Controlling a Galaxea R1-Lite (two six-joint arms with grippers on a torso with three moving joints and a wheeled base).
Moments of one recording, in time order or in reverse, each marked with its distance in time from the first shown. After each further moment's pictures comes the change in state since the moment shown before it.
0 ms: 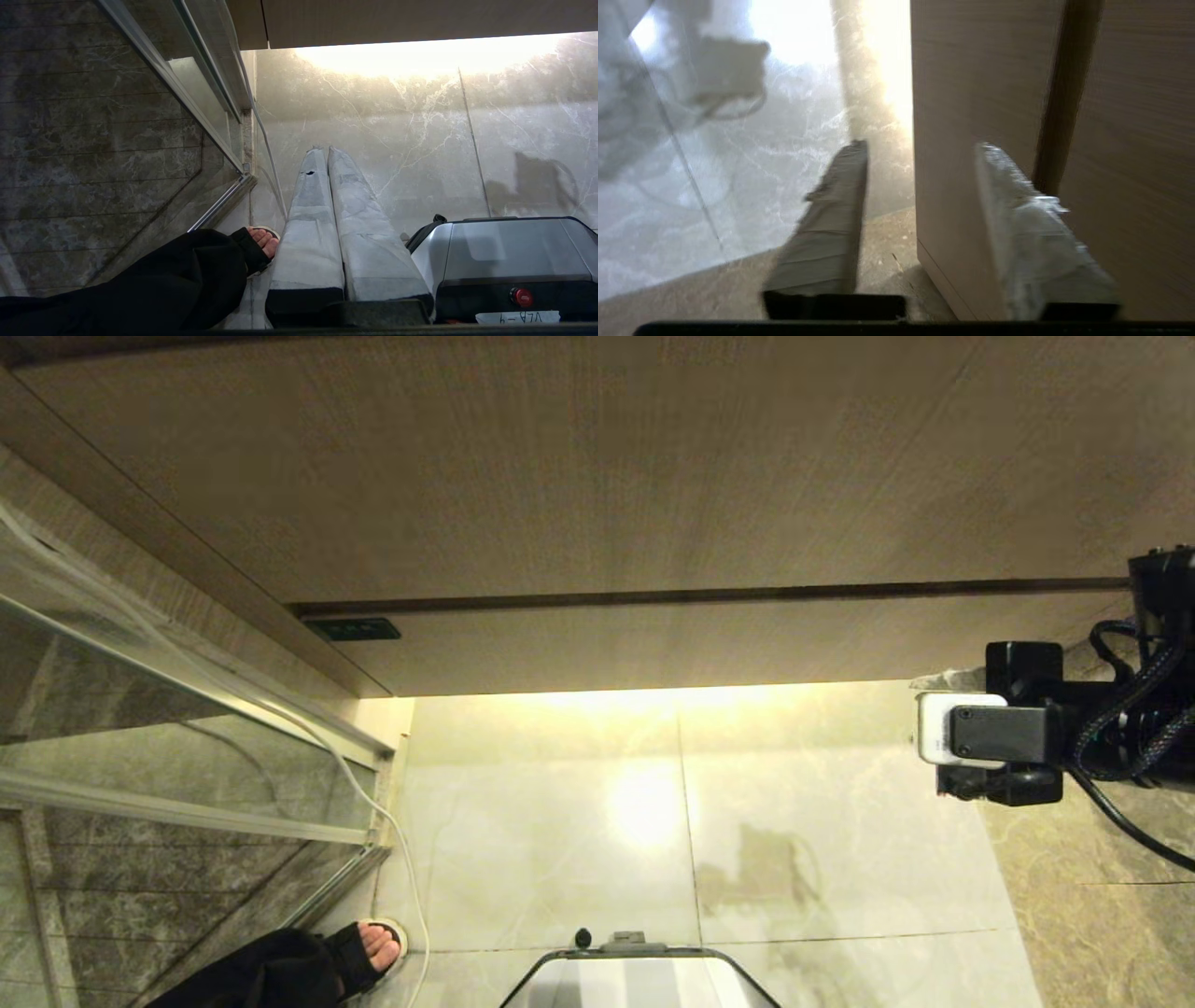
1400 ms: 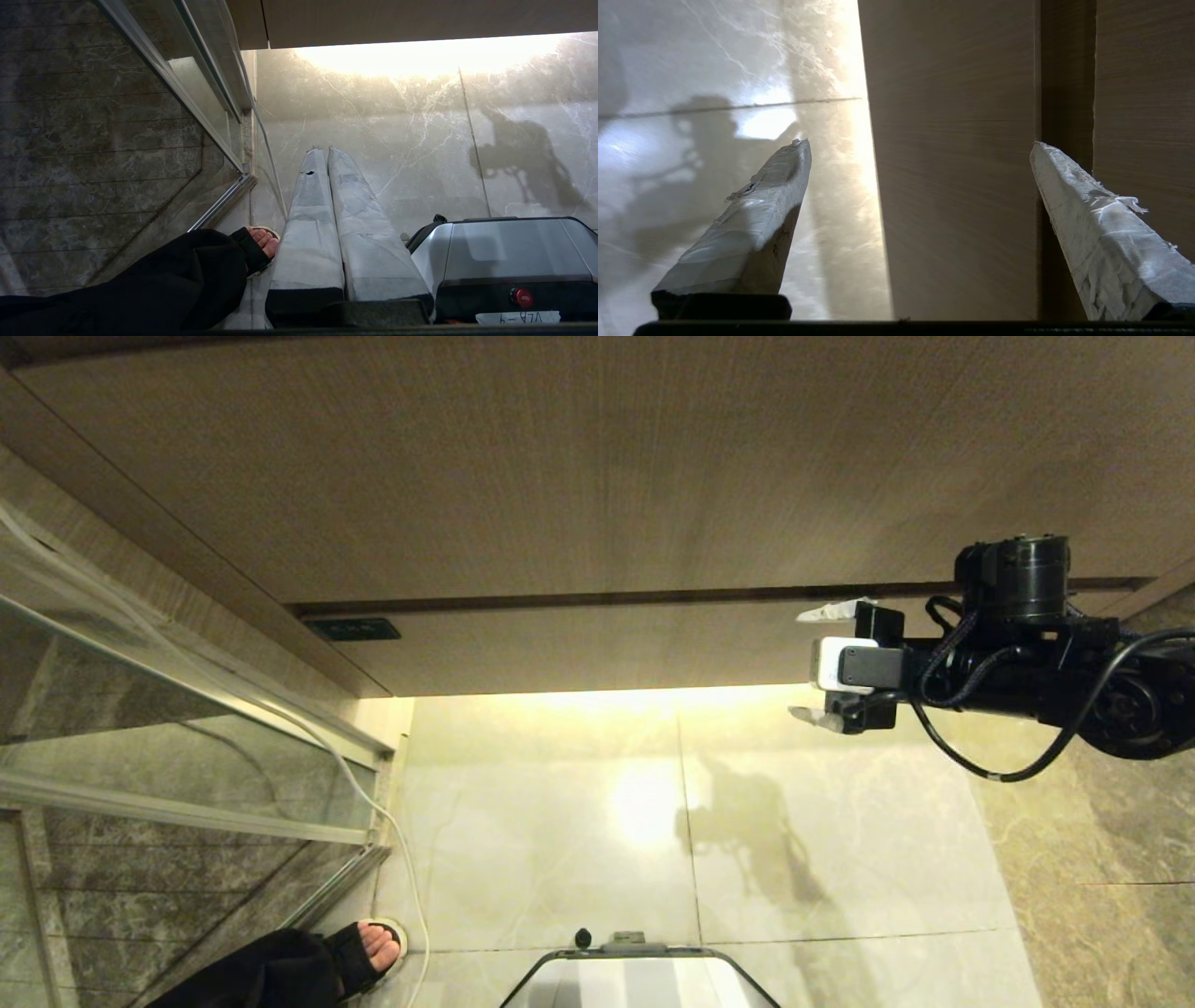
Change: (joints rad) left arm 0.001 0.000 0.000 0.000 0.000 0.000; right arm -0.088 0.392 -0.196 -0.307 0.366 0.005
